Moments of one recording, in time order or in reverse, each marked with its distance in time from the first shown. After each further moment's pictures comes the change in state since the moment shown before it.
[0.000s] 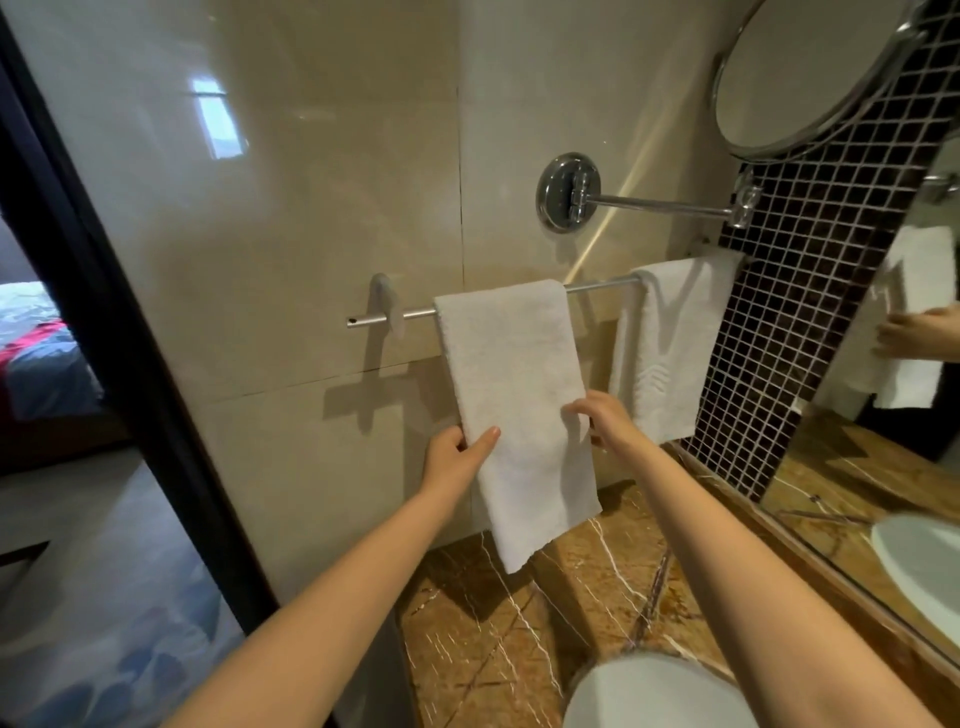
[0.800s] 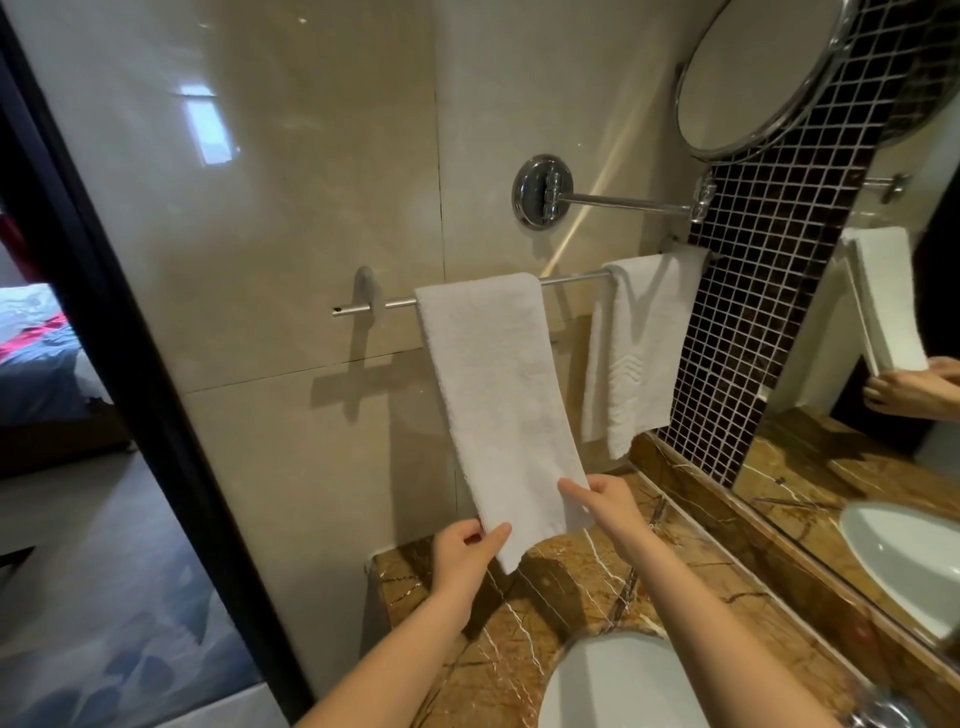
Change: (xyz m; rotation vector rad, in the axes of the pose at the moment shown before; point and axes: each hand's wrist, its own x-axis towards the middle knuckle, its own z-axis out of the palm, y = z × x) left_hand -0.089 -0.077 0.032 -0.010 0.046 -0.214; right_hand -0.065 0.107 -0.009 0.014 0.015 0.028
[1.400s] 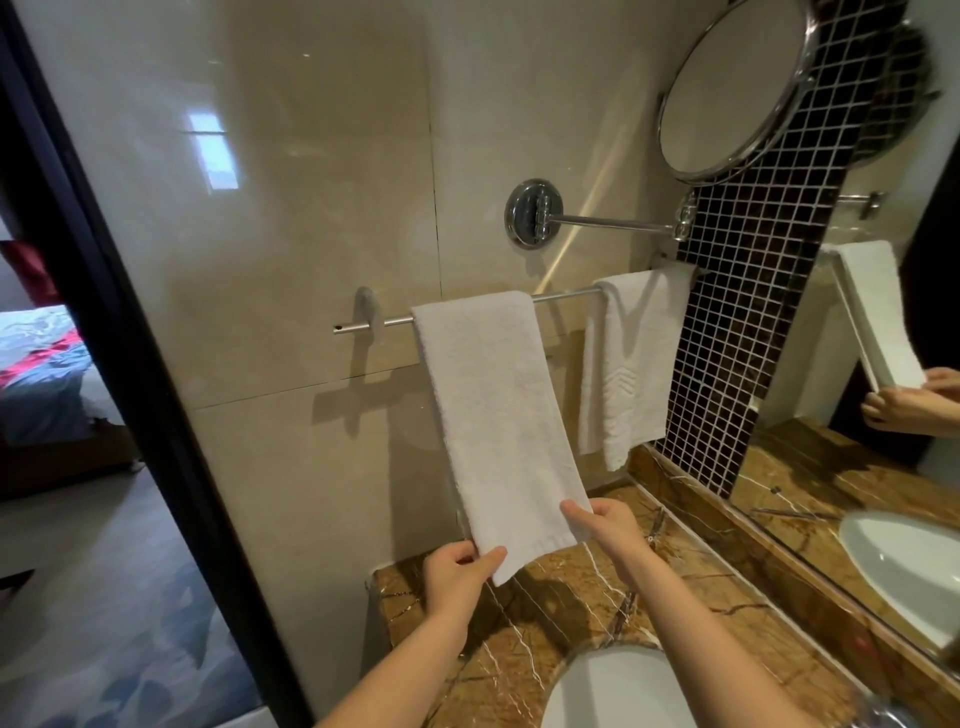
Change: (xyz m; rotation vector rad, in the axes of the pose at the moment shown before) left_hand -0.006 -0.009 -0.004 0.029 0.059 -0.038; right_hand -0.010 0.013 -0.004 0.036 -0.006 0.014
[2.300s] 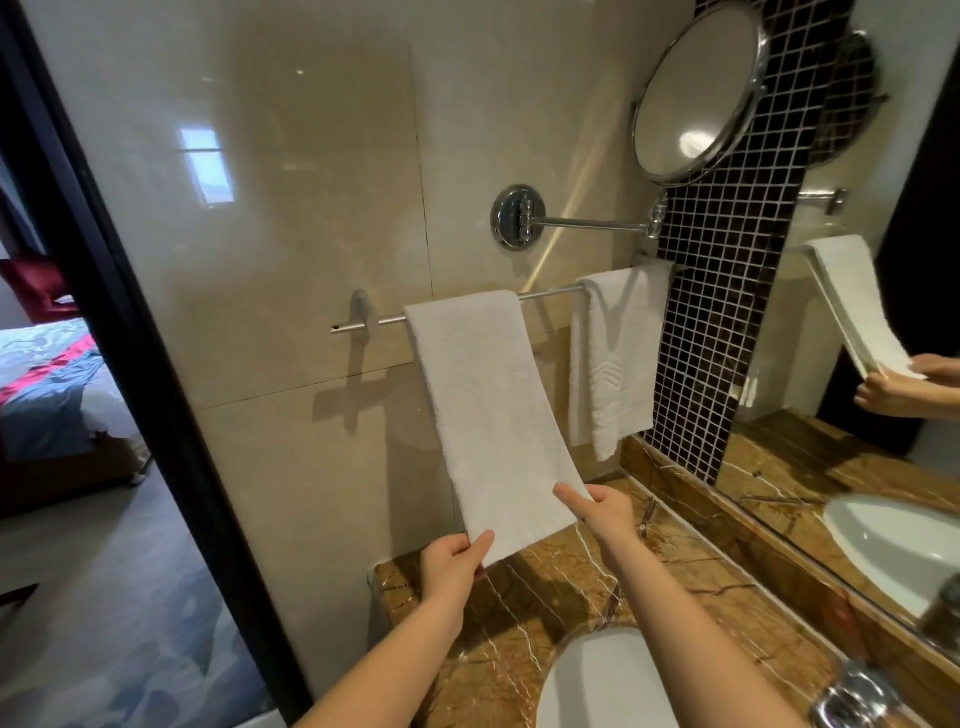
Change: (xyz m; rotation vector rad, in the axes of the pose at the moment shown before) left_hand -0.019 0.007 -0.003 -0.035 0.007 -0.006; right_hand -0.009 0.003 0.003 0.190 0.198 0.034
